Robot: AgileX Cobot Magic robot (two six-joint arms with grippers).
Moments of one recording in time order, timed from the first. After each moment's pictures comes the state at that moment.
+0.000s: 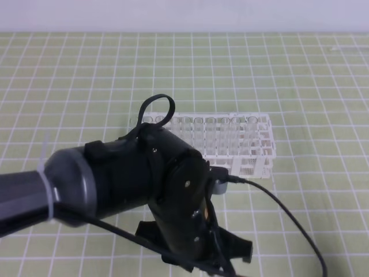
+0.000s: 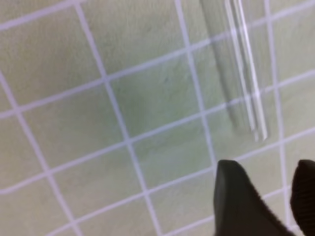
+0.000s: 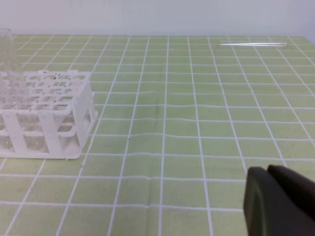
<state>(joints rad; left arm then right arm) -0.98 1.67 -1.17 -0.17 0.97 -0.48 0.07 0.00 0.00 0.07 0.28 -0.01</state>
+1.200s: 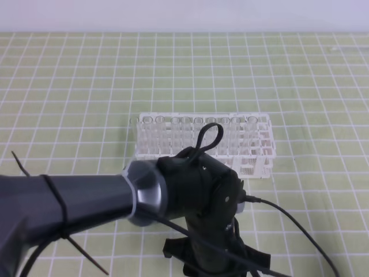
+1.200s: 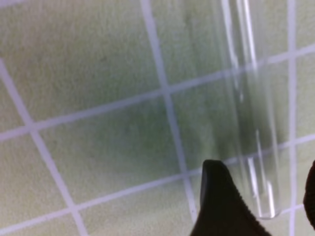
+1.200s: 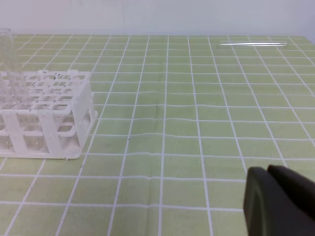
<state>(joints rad) -1.01 1.89 -1.24 -0.23 0.91 -0.53 0.07 0.00 0.00 0.07 0.28 -0.01</state>
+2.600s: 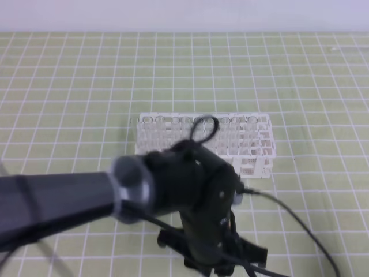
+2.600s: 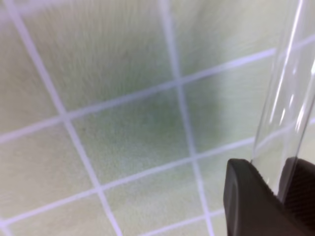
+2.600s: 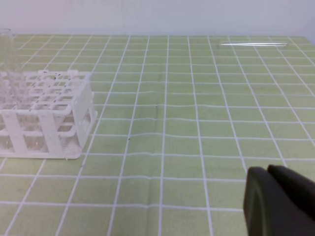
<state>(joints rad) -1.02 1.84 -1.24 -0.16 0.95 -0.53 0.07 0.00 0.00 0.07 0.28 -0.01</state>
